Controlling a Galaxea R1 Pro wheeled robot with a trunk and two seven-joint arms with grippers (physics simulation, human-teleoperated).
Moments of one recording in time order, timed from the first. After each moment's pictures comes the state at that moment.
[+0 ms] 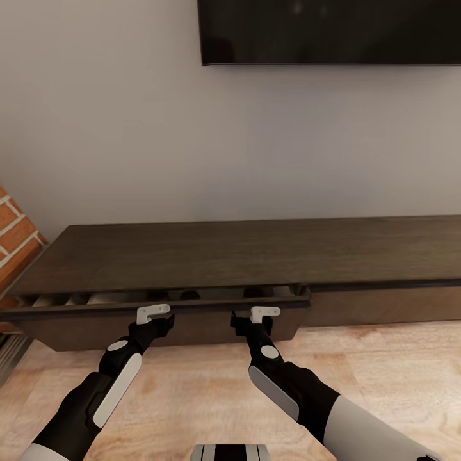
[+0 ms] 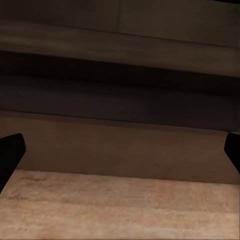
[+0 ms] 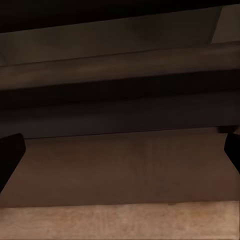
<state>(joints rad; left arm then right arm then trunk) -0.44 0.16 -0.29 -1.28 0.50 0.41 0.32 -0.69 -0.01 0.95 -0.96 -0.77 -0.03 -0.62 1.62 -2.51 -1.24</state>
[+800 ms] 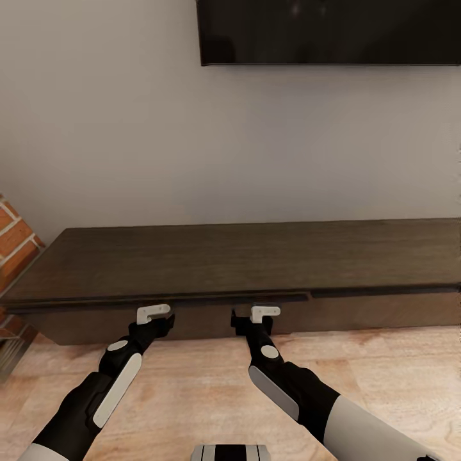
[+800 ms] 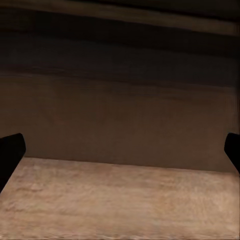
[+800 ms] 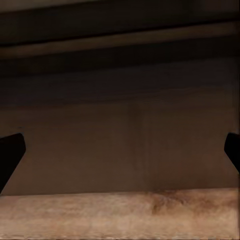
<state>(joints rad) -0.44 0.16 -0.29 -1.28 0.50 0.41 0.32 -0.69 -0.01 0.95 -0.96 -0.77 -0.03 -0.62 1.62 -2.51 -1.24</state>
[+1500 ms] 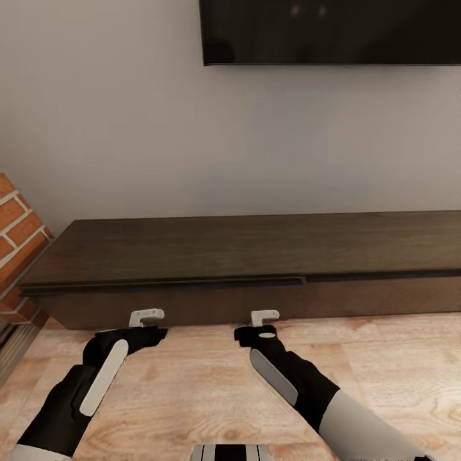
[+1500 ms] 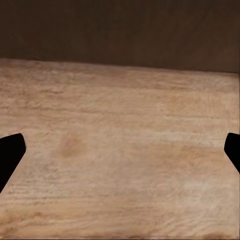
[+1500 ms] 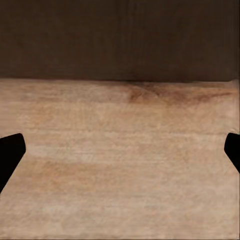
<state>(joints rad) -0.44 0.15 -0.16 -1.40 0.52 0.89 0.33 -0.69 0.02 0.80 -0.98 -0.79 0.44 -0.65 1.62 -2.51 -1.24</state>
